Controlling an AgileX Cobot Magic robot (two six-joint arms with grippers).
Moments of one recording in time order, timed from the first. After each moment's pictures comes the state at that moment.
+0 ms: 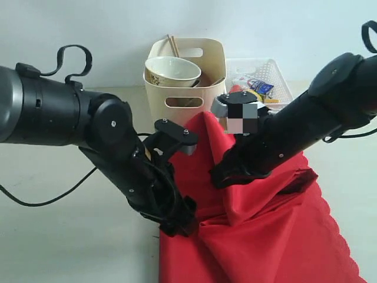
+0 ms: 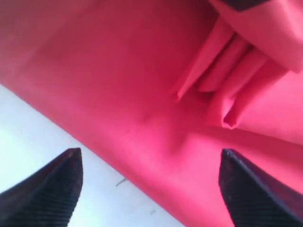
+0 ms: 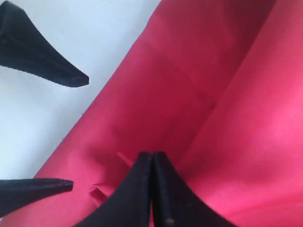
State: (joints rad) left arm -0.76 1.86 -1.09 -0.32 0.58 0.31; right arm 0.39 1.79 -0.97 0.89 0.68 -0.95
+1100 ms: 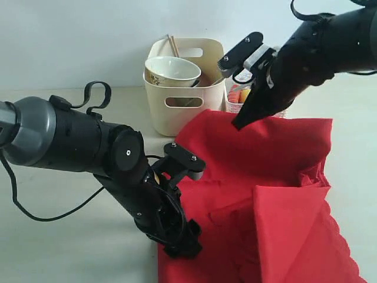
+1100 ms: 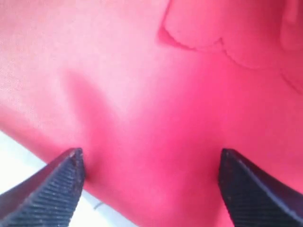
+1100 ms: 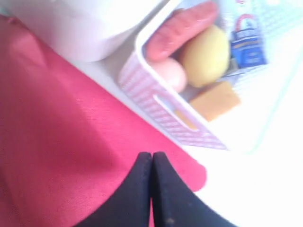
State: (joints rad) left arm -0.79 1.96 -1.05 -0.38 0.50 0.39; right arm 0.44 1.84 -1.24 -0.57 0.51 0.18
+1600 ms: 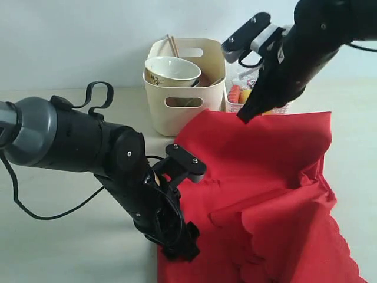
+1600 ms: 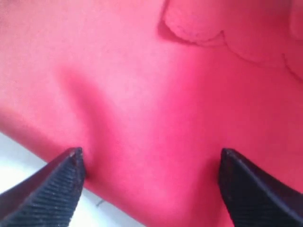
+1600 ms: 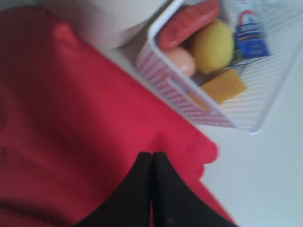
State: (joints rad) left arm -0.79 1.96 -1.06 -0.34 0.51 0.39; right arm 0.44 1.75 -1.27 -0.28 0.68 -0.12
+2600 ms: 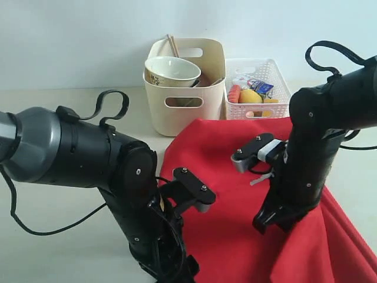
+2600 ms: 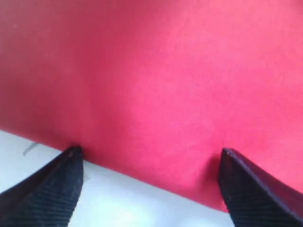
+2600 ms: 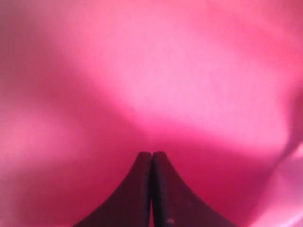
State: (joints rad) left arm -0.88 1.93 -1.04 -0.28 0.66 0.32; right arm 0.44 1.84 -0.96 0.04 0.79 -0.26
